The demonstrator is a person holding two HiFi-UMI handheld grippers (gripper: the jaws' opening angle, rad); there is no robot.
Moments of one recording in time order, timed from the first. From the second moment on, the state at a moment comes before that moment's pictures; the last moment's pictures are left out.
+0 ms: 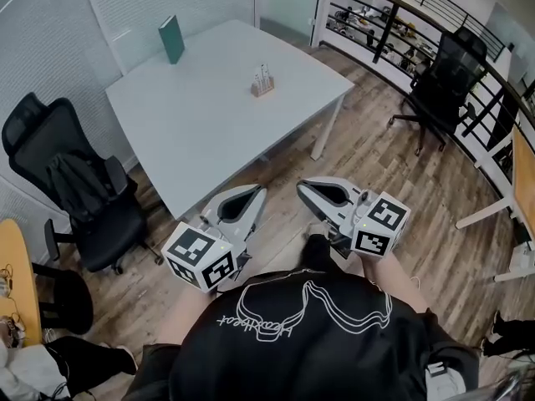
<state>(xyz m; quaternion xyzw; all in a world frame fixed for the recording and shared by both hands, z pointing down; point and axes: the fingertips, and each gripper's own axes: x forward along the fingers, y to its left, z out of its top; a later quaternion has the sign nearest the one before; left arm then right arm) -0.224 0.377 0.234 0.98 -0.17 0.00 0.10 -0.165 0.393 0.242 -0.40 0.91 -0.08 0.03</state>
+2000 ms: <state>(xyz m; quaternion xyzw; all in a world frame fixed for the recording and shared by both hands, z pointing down) -0.018 -0.100 0.333 0.89 -0.42 0.04 0.19 0.062 -0.124 0.329 -0.22 0.96 -0.17 -0.03</state>
